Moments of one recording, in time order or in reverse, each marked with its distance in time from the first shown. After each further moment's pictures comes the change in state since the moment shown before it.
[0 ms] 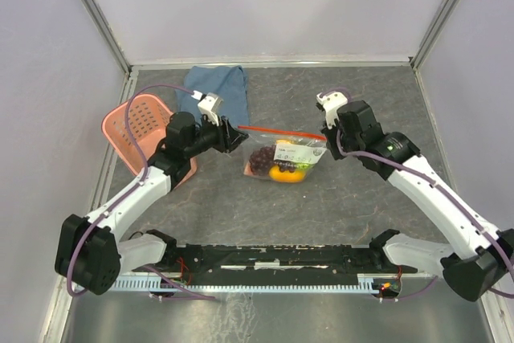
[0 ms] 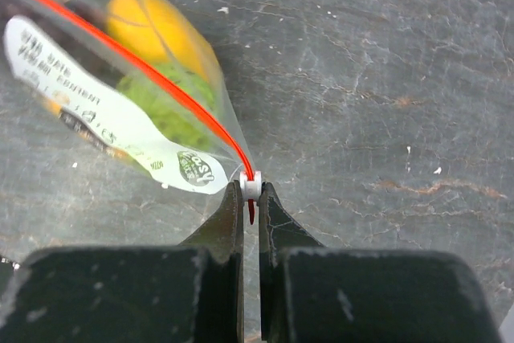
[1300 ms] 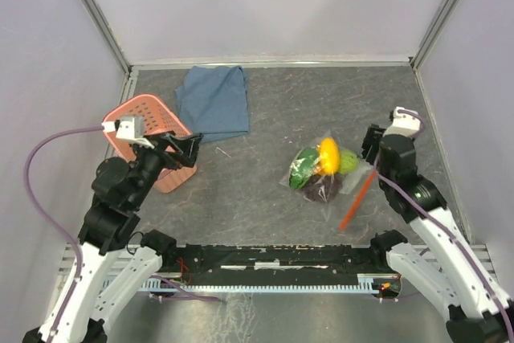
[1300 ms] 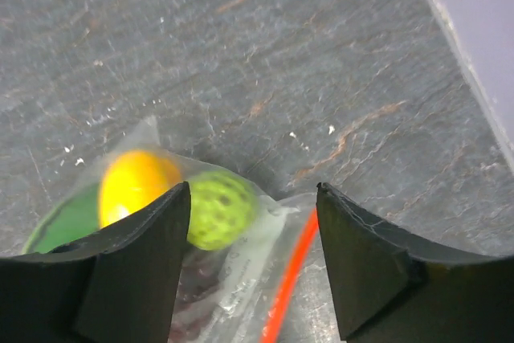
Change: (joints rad) left arm 0.002 -0.641 0.121 -0.510 -0.466 -0.153; right arm -0.210 -0.350 -0.398 0.327 0.401 0.332
